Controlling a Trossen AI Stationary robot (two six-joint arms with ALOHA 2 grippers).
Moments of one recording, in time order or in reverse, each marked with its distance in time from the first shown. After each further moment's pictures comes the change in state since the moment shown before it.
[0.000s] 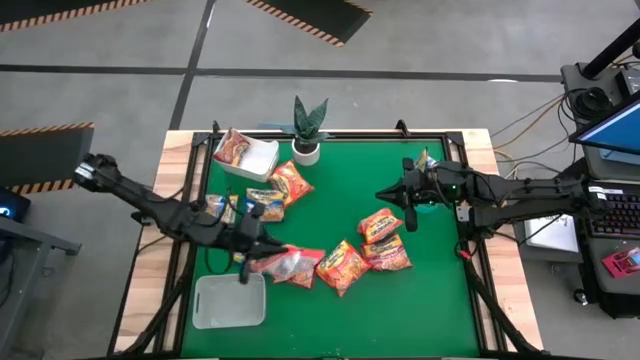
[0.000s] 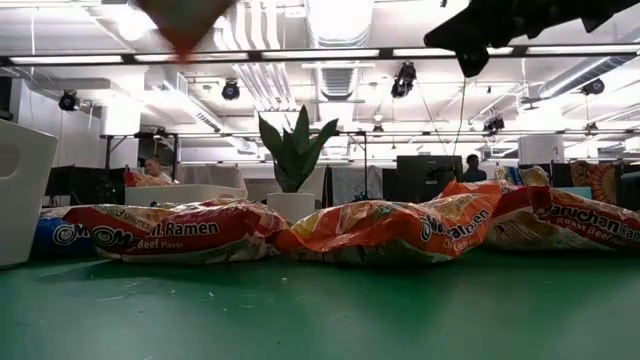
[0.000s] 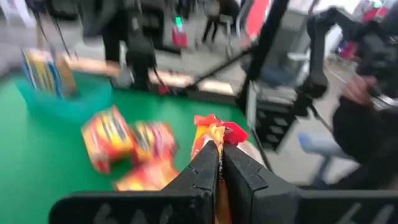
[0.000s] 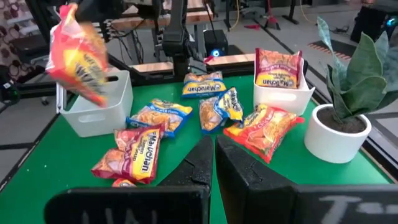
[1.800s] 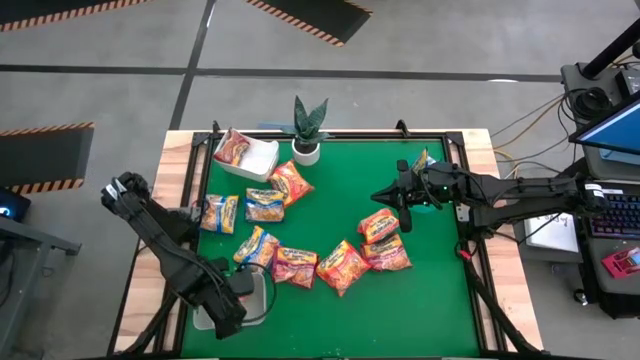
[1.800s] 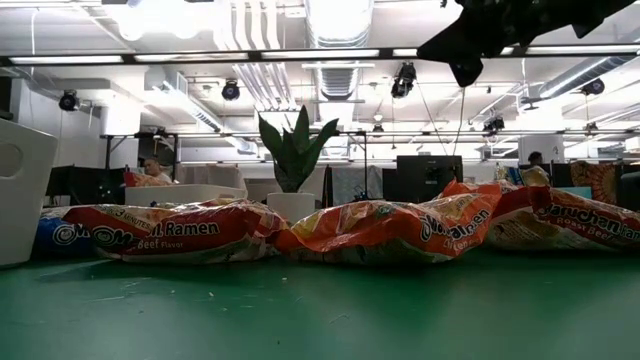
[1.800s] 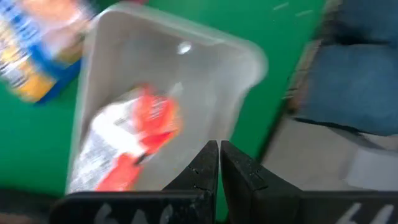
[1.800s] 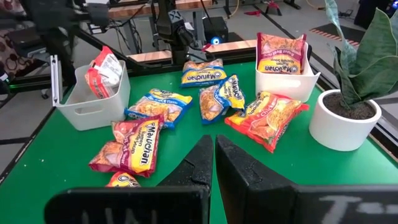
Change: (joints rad) left arm -0.303 0.513 0.606 -1.196 0.372 -0.824; right arm 0.000 0.066 0.003 0.014 -0.002 0.023
